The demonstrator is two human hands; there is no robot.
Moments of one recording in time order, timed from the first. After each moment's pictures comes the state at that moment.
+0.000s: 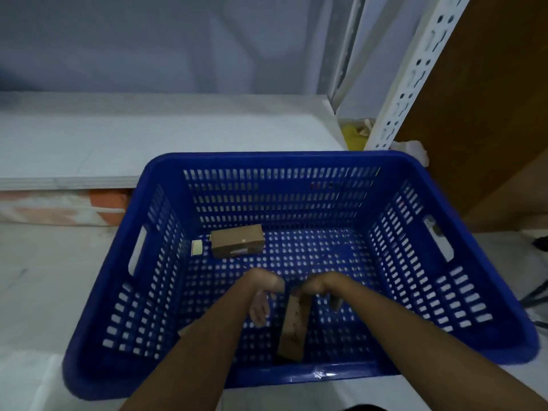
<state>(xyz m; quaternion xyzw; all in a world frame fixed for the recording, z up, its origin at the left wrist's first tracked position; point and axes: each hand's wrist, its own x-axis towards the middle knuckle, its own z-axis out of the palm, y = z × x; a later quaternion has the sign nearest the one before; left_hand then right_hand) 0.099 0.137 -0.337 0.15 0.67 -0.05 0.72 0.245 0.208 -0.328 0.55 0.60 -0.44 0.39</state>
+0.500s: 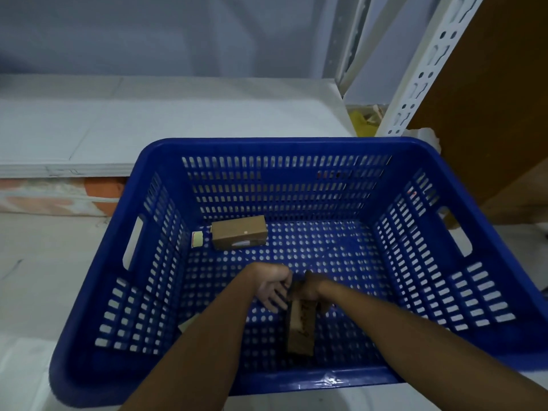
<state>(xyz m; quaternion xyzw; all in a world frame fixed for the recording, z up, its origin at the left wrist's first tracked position) 0.102 0.140 -0.347 0.20 0.62 0.05 0.75 0.228 0.185 -0.360 0.58 0.63 -0.42 0.31</state>
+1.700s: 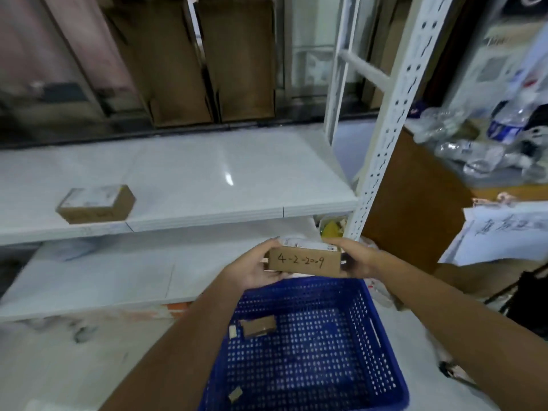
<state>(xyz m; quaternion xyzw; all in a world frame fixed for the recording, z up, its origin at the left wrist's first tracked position) 0.055 0.158 0.245 0.05 0.52 0.47 0.71 0.275 0.276 0.246 0.52 0.45 -0.72 -0.07</state>
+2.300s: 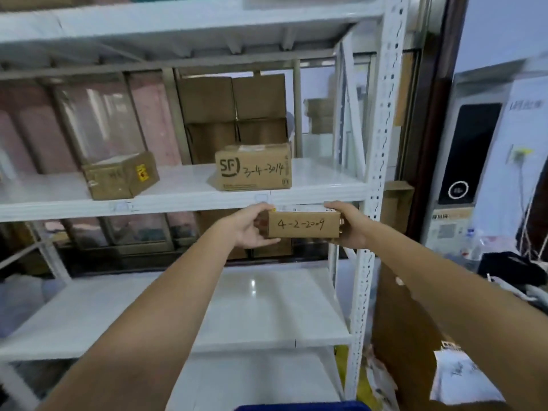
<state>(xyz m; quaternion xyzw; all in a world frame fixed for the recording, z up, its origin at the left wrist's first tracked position) 0.043 0.152 0.780 0.24 0.52 0.54 0.61 0.266 0.275 0.758 0.33 0.51 -0.75 -0.25</state>
